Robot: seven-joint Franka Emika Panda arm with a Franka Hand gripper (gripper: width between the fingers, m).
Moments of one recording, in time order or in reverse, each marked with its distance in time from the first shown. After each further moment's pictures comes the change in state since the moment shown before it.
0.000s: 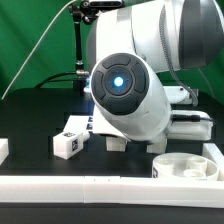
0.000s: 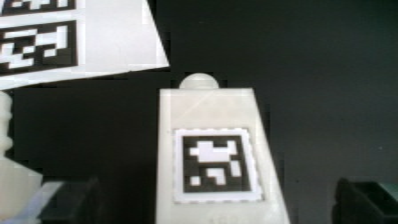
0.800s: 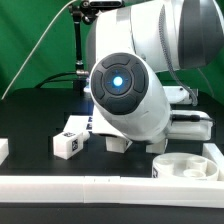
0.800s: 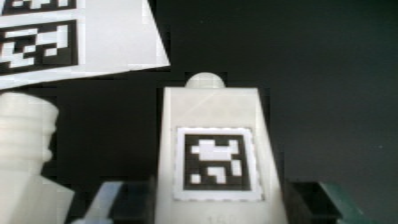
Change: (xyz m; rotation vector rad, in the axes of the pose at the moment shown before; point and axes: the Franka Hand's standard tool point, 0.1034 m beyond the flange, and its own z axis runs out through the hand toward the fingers) arm 0.000 0.000 -0.001 0.001 0.003 0.000
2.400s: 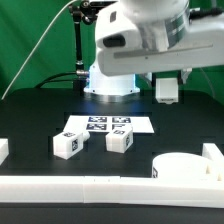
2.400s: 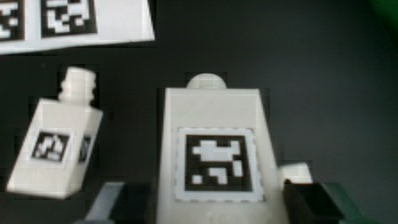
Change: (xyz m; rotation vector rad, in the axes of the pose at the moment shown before) arm -0.070 -0.032 -0.111 -0.010 0.385 -0.124
